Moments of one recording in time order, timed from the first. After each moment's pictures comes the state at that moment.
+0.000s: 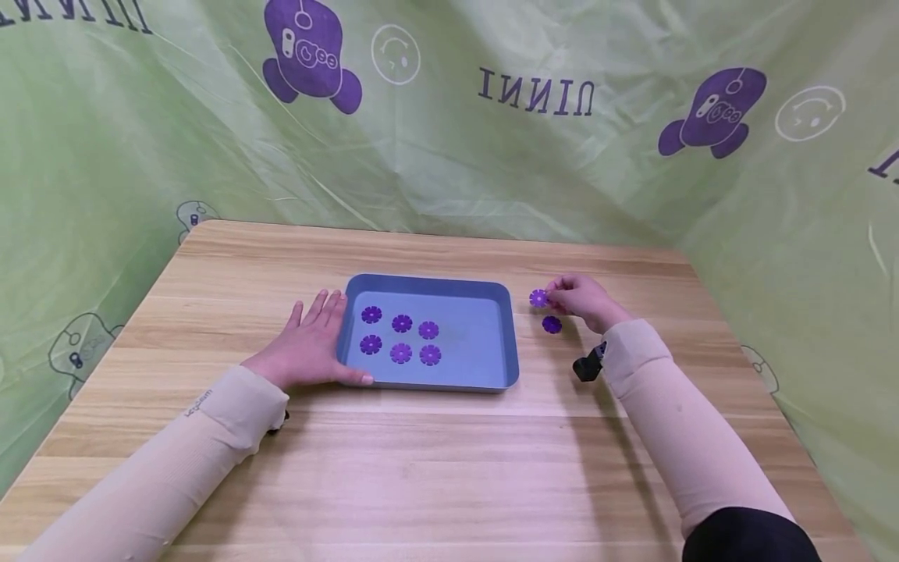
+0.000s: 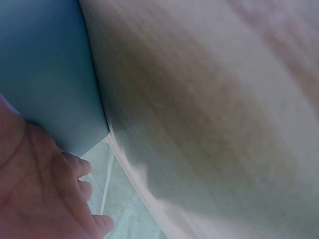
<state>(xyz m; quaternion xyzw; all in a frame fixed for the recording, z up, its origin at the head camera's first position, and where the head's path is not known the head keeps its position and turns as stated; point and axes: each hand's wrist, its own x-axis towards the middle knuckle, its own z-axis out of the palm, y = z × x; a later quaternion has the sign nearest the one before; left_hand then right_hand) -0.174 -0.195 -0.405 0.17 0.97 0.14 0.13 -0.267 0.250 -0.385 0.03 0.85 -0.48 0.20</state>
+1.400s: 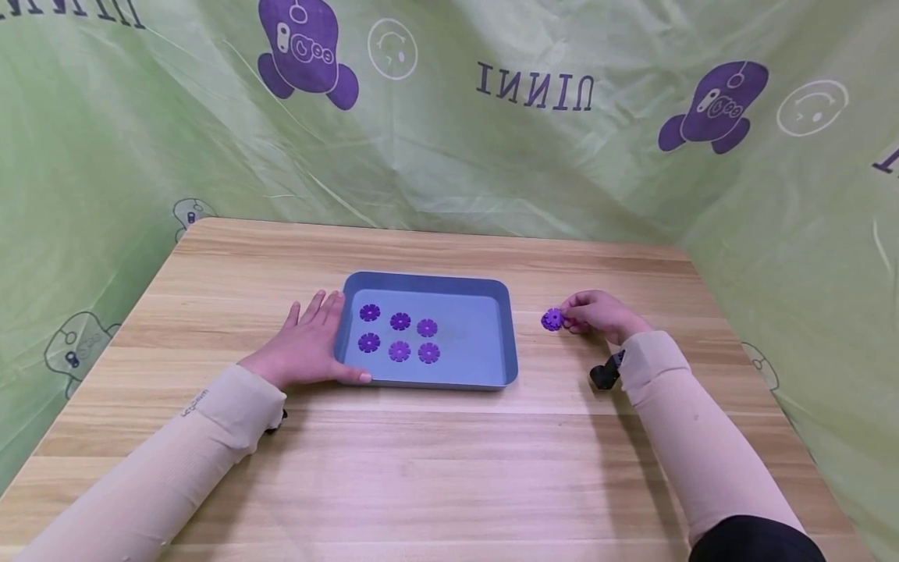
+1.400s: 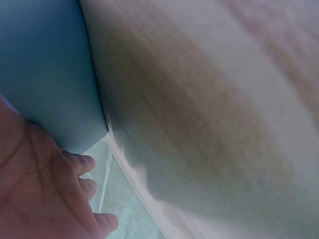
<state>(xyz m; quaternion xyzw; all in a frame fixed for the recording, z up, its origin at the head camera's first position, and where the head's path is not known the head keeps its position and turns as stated) -0.174 -0.194 -0.405 0.16 0.97 0.15 0.14 -0.258 0.290 -0.406 0.01 0.83 -0.49 0.26</state>
